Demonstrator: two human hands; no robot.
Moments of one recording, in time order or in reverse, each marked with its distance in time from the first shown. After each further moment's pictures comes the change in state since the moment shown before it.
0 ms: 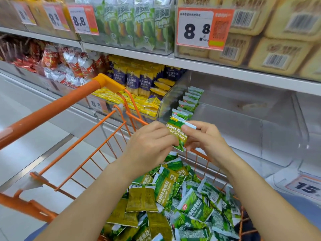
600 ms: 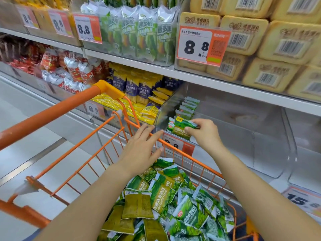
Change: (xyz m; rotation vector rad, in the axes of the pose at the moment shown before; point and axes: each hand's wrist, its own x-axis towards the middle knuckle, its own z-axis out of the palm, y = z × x) left_hand -0.026 -0.030 0.029 0.067 -0.572 -0.611; right_hand 0.050 0.002 -0.022 -0.764 0.386 -0.002
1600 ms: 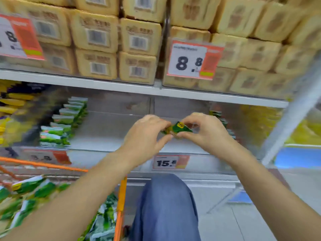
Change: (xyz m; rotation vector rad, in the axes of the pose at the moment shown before) left_hand 0.071 0.293 0.026 -0.308 0.163 0.640; right_hand -0.131 0.112 -0.264 -0.525 0.151 -0.155
